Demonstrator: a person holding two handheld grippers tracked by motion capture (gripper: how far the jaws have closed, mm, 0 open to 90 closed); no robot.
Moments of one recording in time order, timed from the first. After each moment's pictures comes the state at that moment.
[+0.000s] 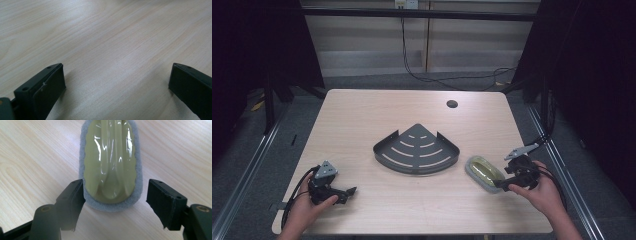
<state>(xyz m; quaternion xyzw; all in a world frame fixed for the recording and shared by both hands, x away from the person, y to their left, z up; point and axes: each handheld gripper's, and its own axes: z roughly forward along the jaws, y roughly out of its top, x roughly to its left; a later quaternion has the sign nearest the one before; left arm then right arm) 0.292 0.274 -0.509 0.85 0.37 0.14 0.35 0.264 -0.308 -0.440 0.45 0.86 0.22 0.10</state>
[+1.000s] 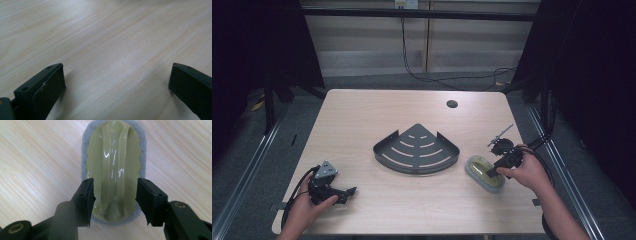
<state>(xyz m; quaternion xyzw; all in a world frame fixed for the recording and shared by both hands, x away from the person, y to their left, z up) 0.292 0.274 -0.509 0.85 0.37 0.14 0.35 0.317 -0.277 -0.426 0.44 0.89 0.12 0.02</state>
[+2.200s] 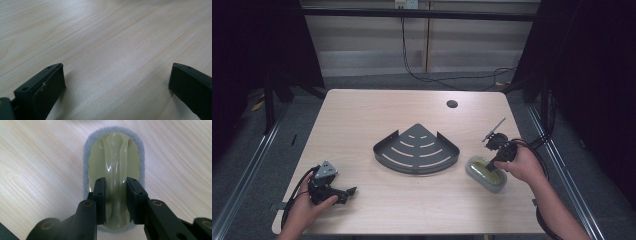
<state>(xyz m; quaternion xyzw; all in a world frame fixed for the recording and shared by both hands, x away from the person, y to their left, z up) 0.292 0.274 -0.509 0.85 0.37 0.14 0.35 0.331 -0.264 -0.415 0.42 0.90 0.09 0.02</state>
